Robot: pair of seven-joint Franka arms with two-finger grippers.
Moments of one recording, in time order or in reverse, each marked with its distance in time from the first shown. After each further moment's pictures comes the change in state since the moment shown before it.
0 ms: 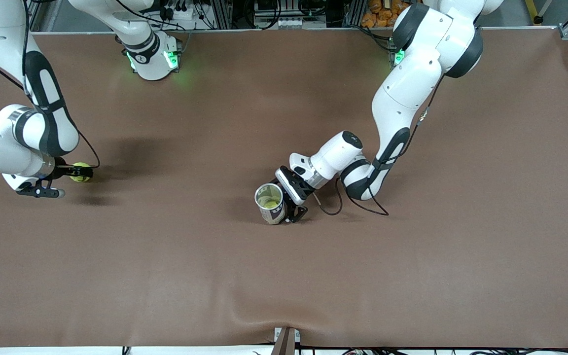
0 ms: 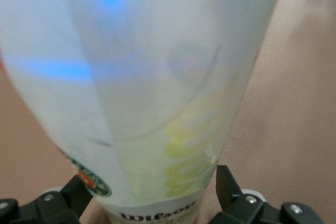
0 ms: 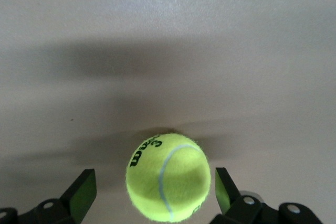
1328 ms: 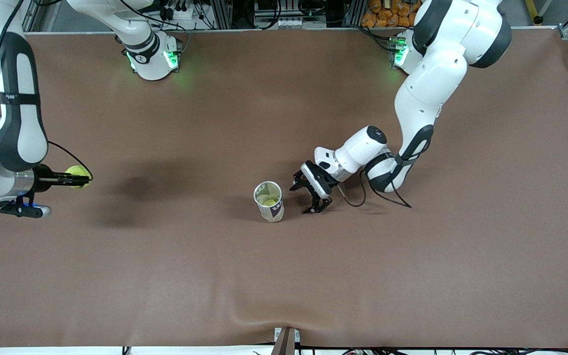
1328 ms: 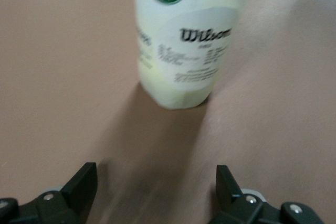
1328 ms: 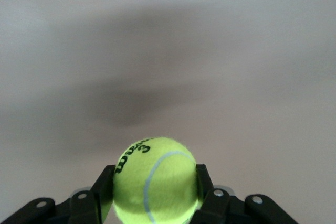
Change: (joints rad) left arm 0.152 -0.137 -0.015 -0.321 0.094 0.039 -0.024; right arm 0.153 0.001 0.002 0.516 0.173 -0.689 0.234
